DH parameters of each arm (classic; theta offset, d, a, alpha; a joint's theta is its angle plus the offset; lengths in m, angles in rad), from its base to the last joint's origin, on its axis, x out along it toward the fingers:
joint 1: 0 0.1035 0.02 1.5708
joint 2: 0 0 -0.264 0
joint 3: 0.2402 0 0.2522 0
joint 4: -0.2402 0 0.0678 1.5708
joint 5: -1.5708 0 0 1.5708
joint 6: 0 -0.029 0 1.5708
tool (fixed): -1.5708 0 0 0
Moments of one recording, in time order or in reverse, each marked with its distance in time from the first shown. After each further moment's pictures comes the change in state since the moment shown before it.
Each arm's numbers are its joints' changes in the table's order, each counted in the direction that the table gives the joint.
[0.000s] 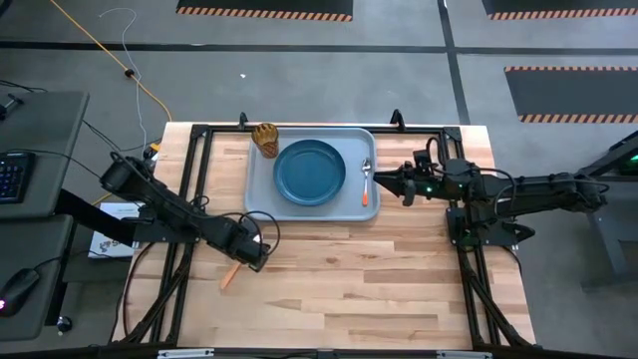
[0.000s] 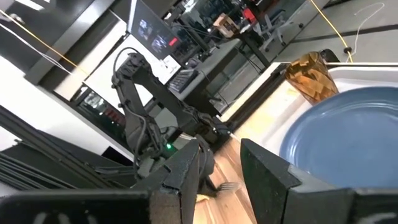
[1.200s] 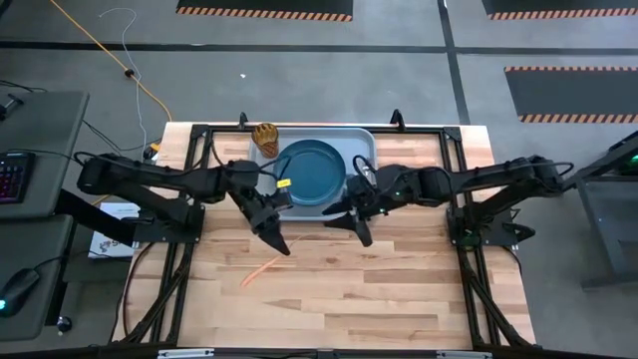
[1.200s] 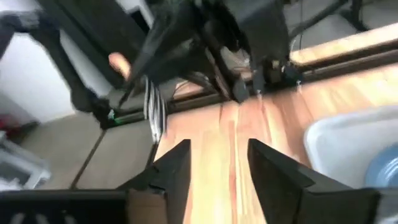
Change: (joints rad) left arm 0.396 0.249 0.219 0.873 0.881 -0.044; right arm 0.157 -0.599 0.648 -0.329 -0.294 0.429
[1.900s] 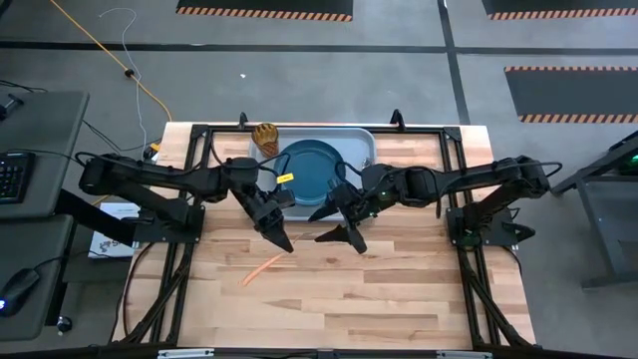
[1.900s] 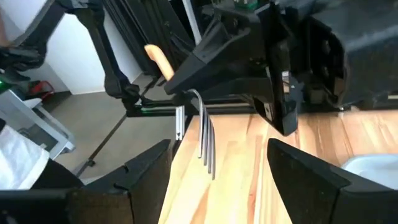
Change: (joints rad) left arm 0.020 -0.013 0.000 0.083 0.011 0.100; right arm 0.005 -0.110 0.130 0.008 -0.136 0.129
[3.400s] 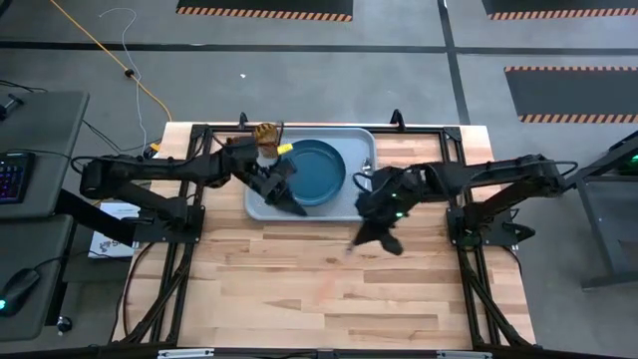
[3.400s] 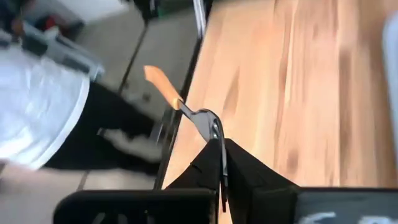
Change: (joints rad) left arm 0.194 0.000 0.000 0.014 -0.071 -0.200; right arm -0.001 0.142 -0.001 -0.581 -0.157 -0.055
